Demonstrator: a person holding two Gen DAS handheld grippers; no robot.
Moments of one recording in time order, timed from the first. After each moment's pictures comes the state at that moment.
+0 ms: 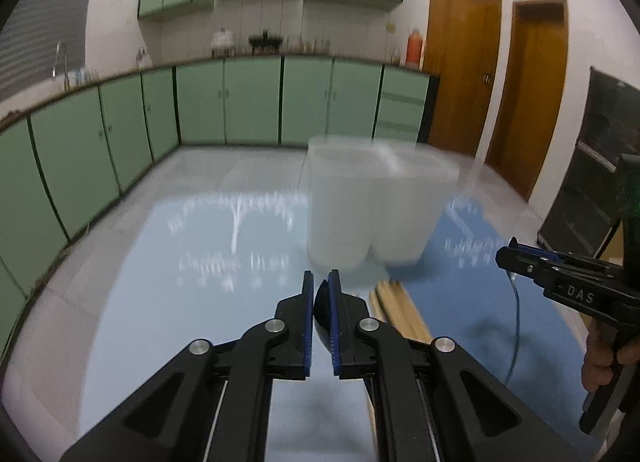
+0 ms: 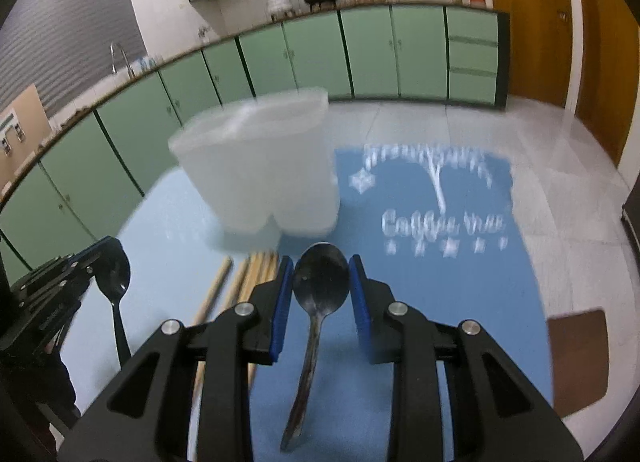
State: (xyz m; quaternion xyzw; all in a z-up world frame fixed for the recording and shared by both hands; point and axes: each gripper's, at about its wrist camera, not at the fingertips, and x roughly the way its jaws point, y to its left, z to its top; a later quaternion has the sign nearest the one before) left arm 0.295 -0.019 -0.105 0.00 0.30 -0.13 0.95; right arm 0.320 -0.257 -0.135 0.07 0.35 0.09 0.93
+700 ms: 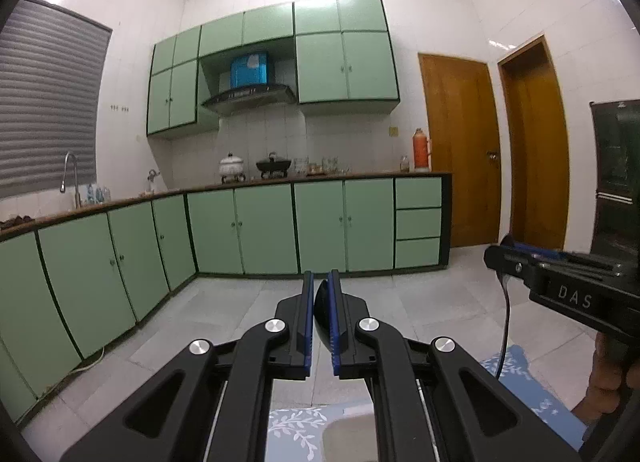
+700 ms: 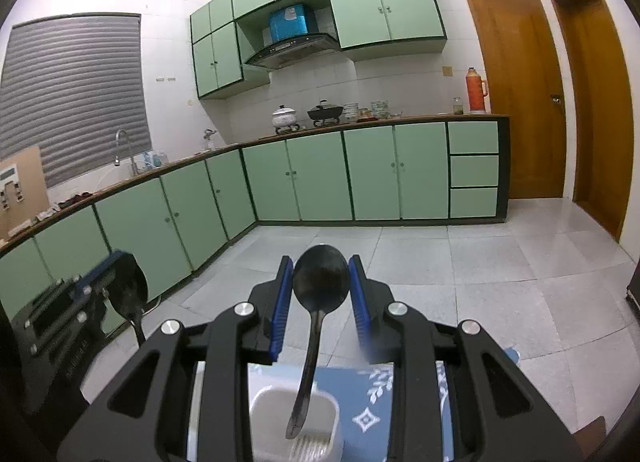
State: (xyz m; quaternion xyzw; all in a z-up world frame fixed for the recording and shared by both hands) left arm 0.421 -0.069 -0.012 0.05 0.09 -0.10 0.99; right arm 0.463 -0.264 -0.037 0.05 0.17 0.06 0.98
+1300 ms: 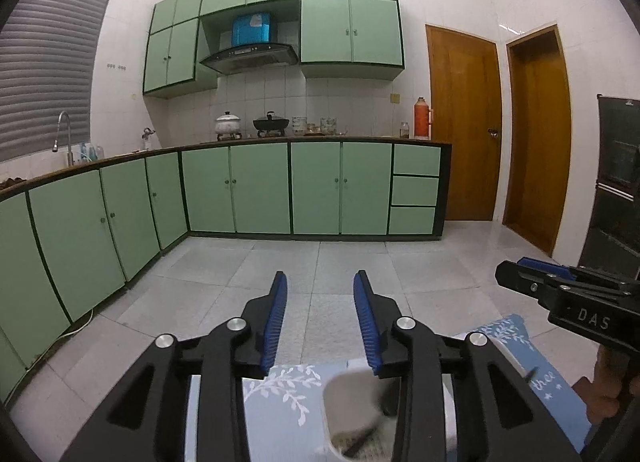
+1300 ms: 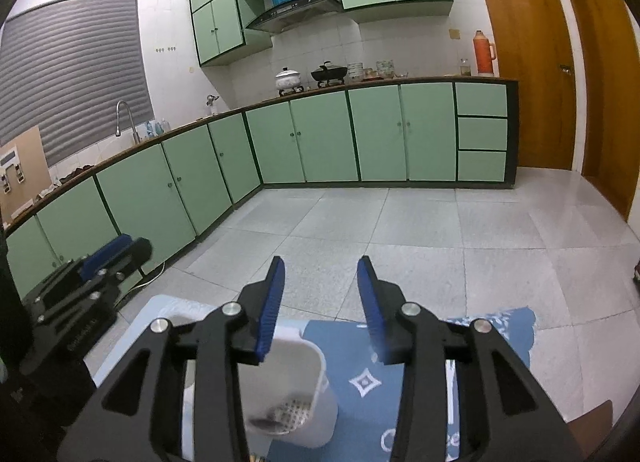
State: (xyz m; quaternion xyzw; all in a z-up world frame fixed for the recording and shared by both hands) left arm 0.417 -0.051 -0.053 0.02 0.16 -0.11 0.98; right arm 0.448 -0.272 -0.088 0.08 0.24 0.09 0.96
